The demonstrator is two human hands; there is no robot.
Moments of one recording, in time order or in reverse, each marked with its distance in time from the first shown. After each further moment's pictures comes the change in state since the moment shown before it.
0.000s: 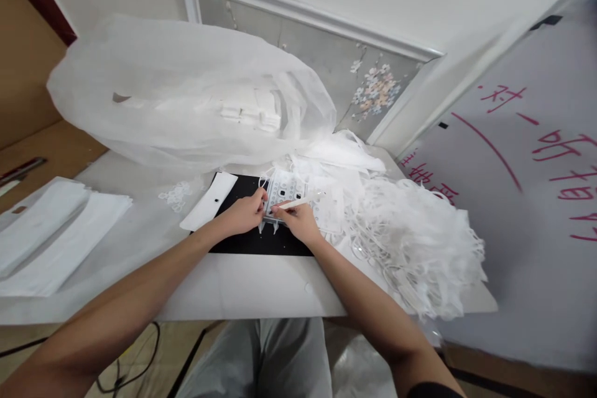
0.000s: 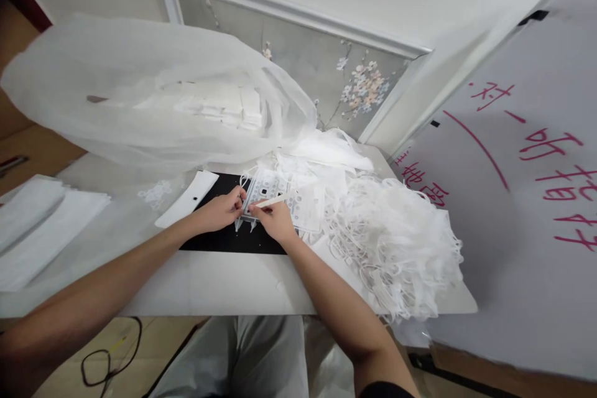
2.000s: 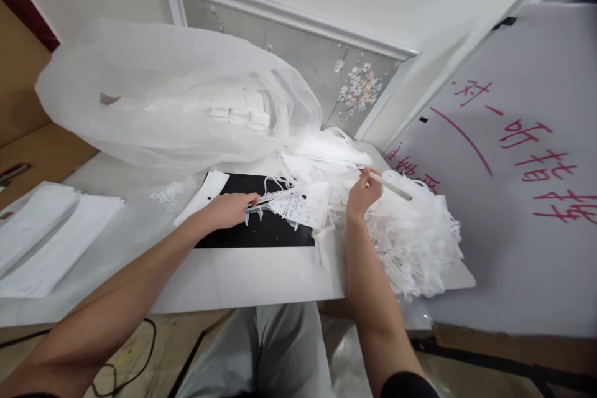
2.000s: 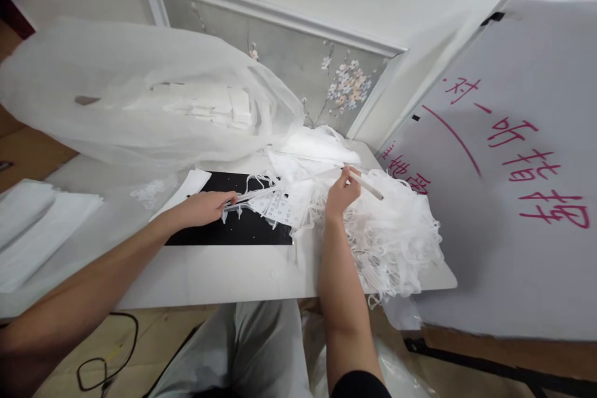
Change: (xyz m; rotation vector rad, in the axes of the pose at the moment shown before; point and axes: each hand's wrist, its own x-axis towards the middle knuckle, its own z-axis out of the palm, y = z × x) left_hand -0.013 0.016 -0.029 0.425 -0.203 -0.061; right_hand 0.014 0.044 -0.149 -0.357 1.260 -0.127
